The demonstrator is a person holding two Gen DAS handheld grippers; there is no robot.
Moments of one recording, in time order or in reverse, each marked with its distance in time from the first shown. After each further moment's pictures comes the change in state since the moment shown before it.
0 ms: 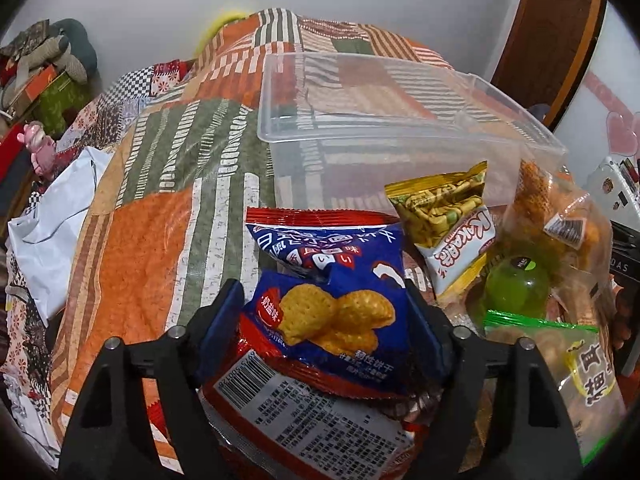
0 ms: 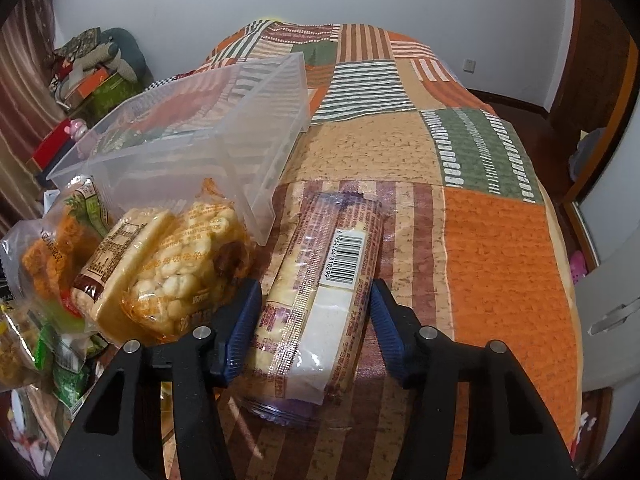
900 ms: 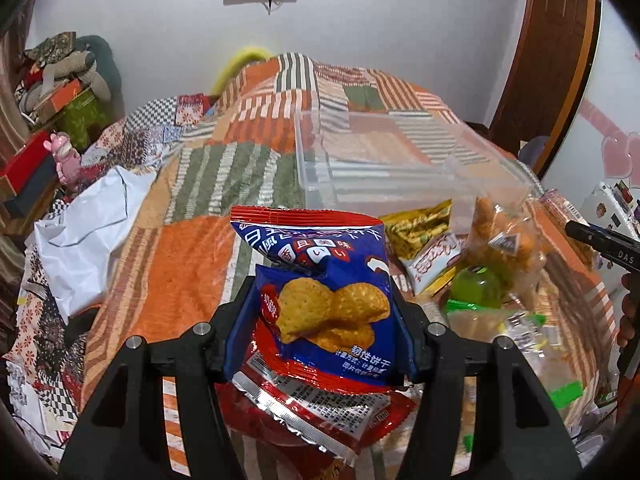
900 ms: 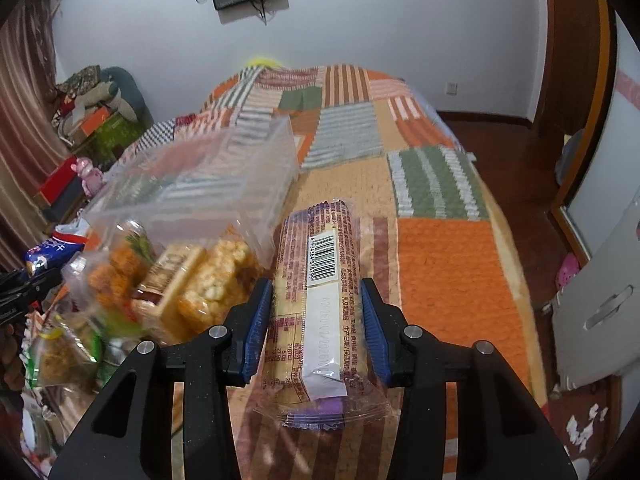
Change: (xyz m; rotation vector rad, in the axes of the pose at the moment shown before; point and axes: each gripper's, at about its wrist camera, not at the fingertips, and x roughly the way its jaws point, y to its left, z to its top) left arm -0.077 0.006 -0.011 -0.032 -0.146 0.031; right arm -0.061 -0.009 0.005 0.057 -0.151 0.003
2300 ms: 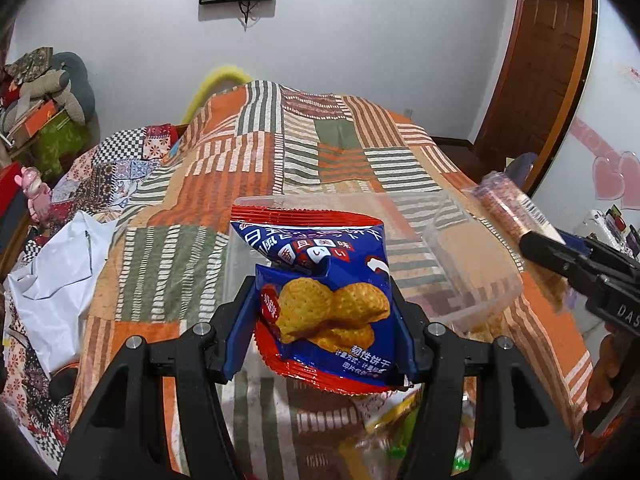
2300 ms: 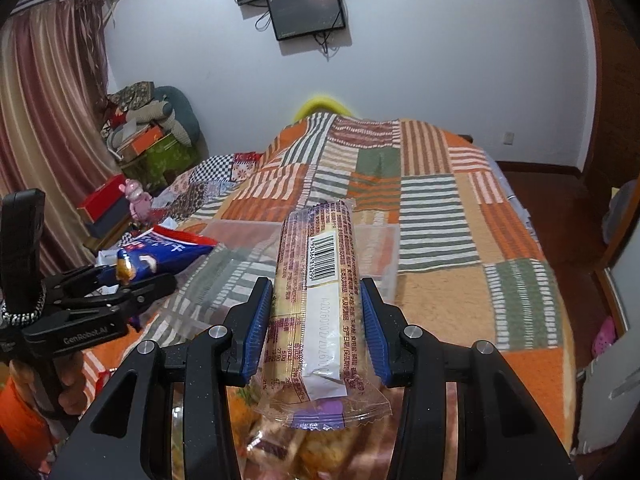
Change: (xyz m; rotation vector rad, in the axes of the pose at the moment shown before) left arm 0.054 -0.038 0.097 0.009 -0.027 -0.069; right arm 0.043 0.071 0.067 -0.087 -0.092 0.179
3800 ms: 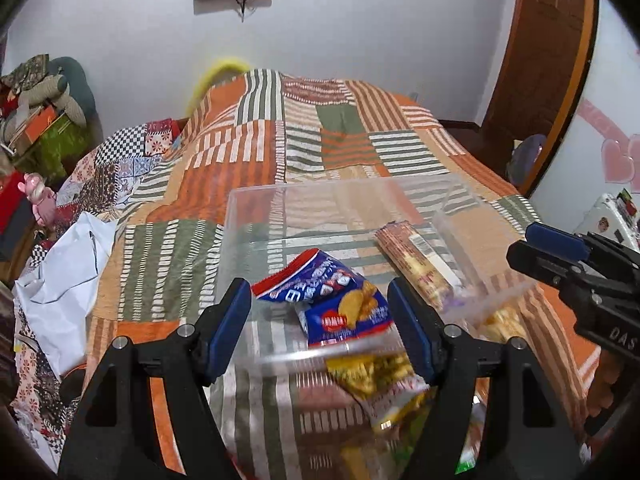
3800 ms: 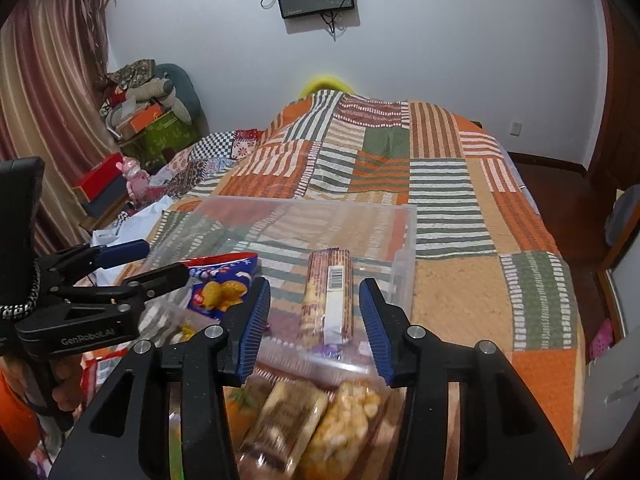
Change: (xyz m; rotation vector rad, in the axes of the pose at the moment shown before) left arm 0.000 -0.008 0.000 0.041 0.040 0.035; right arm 0.005 0.001 -0.002 -0.031 0.060 -0.010
